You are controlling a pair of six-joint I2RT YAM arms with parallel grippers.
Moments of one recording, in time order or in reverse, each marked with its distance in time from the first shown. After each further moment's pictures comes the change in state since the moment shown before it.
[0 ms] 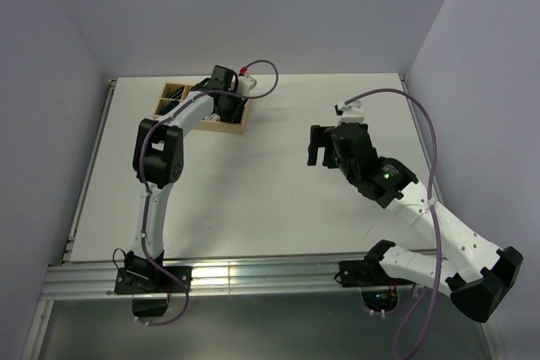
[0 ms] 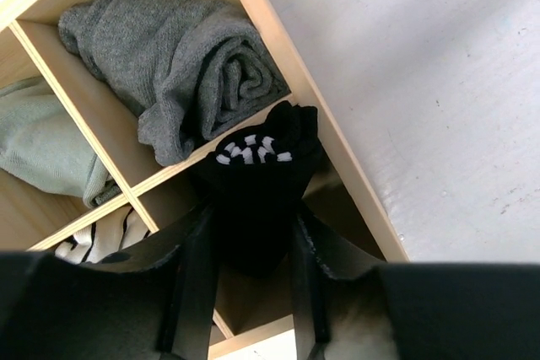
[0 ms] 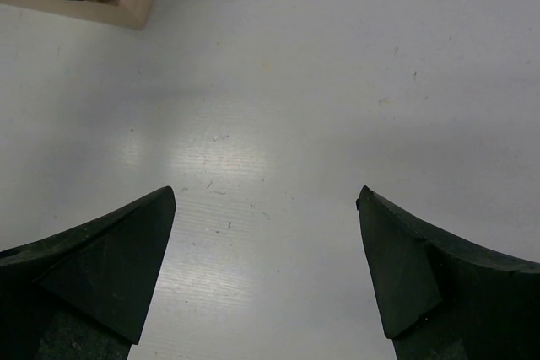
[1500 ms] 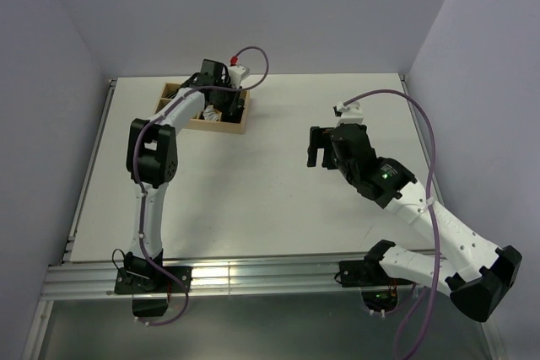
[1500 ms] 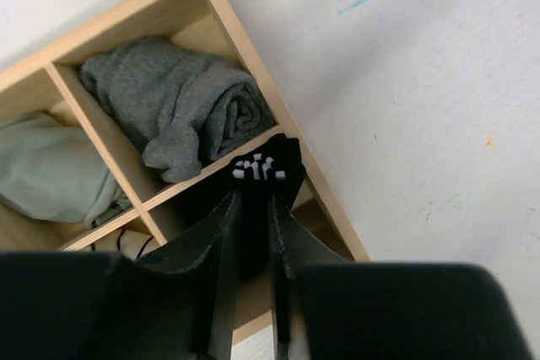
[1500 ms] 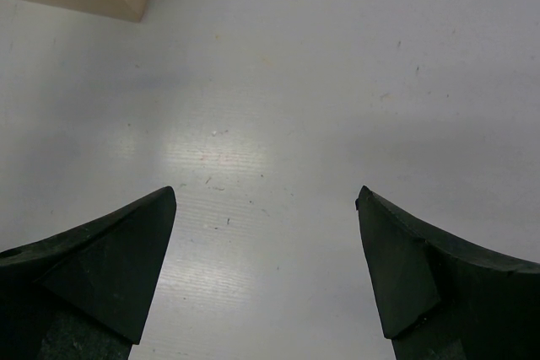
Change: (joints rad) left arm 0.046 -0.047 0.000 0.060 0.208 -0.113; right arm 0.000 -0.004 -0.011 0.002 -0.007 0.003
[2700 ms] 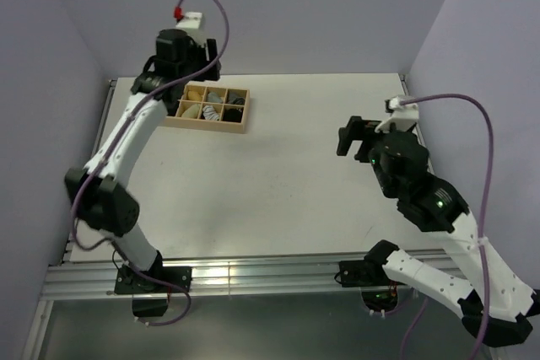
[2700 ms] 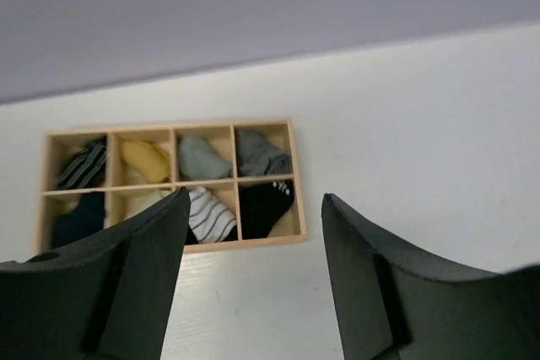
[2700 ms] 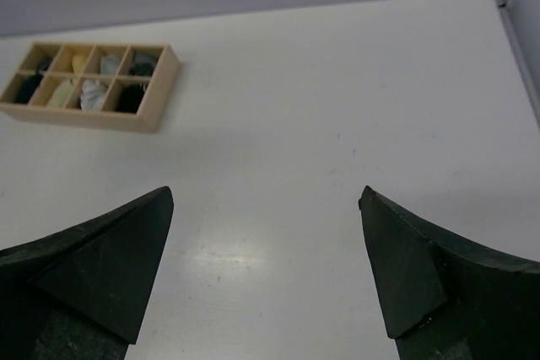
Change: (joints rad) left arm -0.015 -0.479 -0.161 0.071 -0.286 -0.340; right arm 0.000 -0.196 0.119 -0.047 0.148 -0.086
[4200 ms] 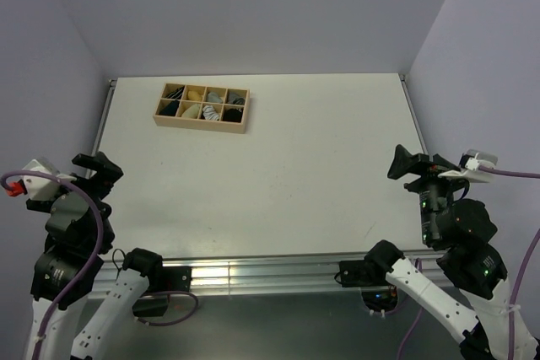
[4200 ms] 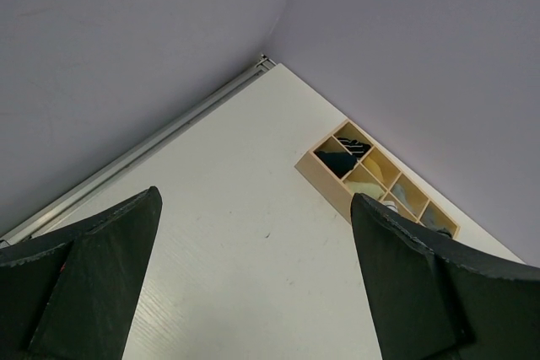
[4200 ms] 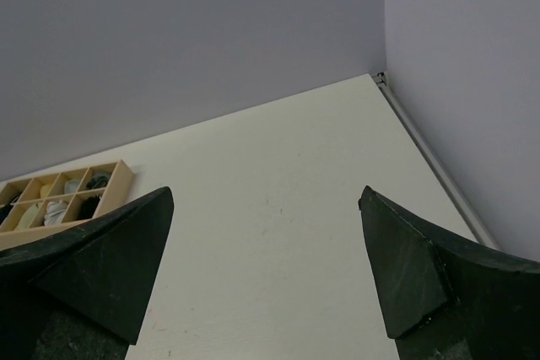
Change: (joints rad) left arm -0.004 -1.450 -0.835 -0.276 -0.893 -0.378; right arm -0.004 -0.499 -0.169 0.069 0.265 -0.144
